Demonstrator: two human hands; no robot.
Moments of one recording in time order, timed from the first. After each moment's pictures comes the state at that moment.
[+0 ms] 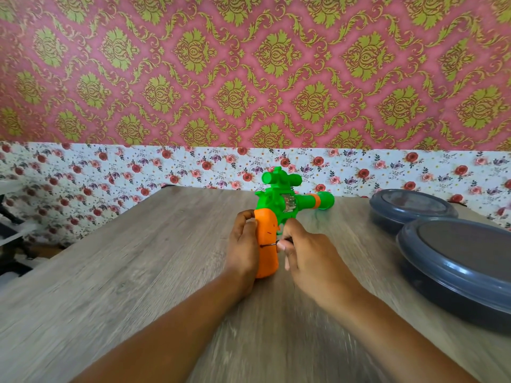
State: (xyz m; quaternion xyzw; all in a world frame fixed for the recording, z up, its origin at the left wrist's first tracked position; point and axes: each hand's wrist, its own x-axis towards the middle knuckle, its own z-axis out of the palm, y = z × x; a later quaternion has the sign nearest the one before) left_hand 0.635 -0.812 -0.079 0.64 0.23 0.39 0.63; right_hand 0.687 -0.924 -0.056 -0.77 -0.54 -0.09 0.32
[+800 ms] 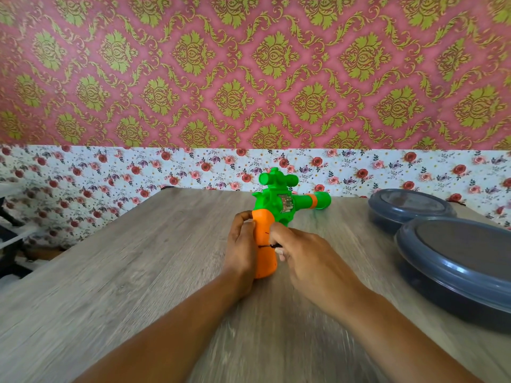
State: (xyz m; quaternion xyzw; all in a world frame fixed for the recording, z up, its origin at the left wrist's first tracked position) left_hand 0.639 -0.812 -0.080 0.63 0.25 0.41 0.61; right_hand 0.677 -0.935 -0.043 -0.74 -0.62 -0.10 0.24
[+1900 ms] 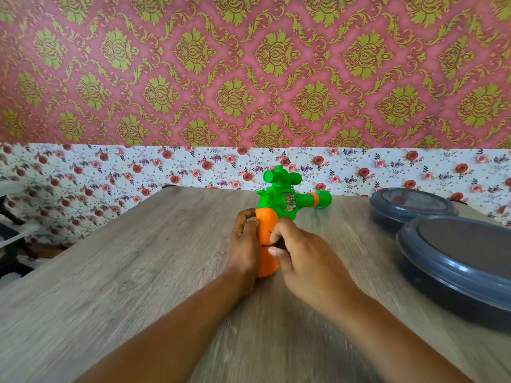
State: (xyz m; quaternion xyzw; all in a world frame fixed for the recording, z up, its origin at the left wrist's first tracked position) left_hand 0.634 -0.813 -0.080 0.66 0.22 0.41 0.60; right_hand 0.673 -0.928 -0.051 -0.74 -0.57 -0.11 0.33
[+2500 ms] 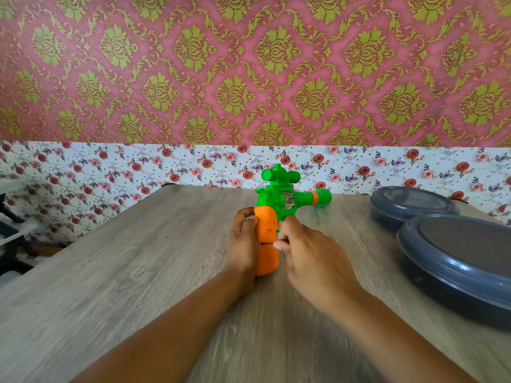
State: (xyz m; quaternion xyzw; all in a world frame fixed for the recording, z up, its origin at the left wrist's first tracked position) left_hand 0.636 -0.816 -0.075 0.63 0.25 0.40 0.62; right_hand 0.673 -0.932 -0.048 -0.79 -0.54 -0.16 0.26
